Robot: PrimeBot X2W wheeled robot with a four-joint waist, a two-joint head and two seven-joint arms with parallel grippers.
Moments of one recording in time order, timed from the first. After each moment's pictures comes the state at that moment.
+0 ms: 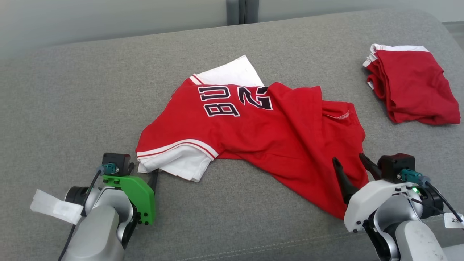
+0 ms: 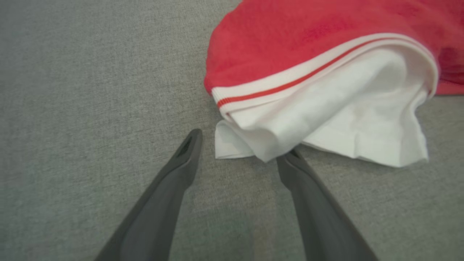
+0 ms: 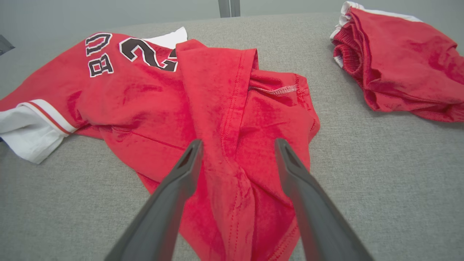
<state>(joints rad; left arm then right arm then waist) -0.50 0.17 -0.35 0.86 -0.35 -0.13 0.01 -0.09 -0.05 0.01 0.04 0.13 0.13 0.25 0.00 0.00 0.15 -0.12</state>
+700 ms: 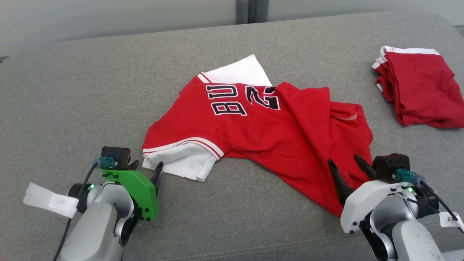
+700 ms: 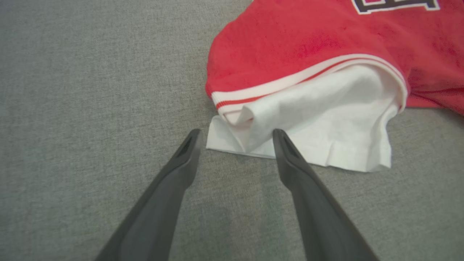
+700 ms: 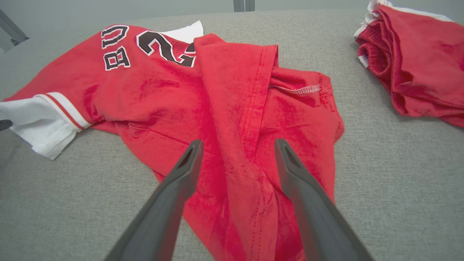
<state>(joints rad) -0.46 0.21 -0.39 0.68 -0.47 -0.11 0.15 -0.09 -0.05 0.04 0.04 0.13 0.13 0.26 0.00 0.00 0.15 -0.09</state>
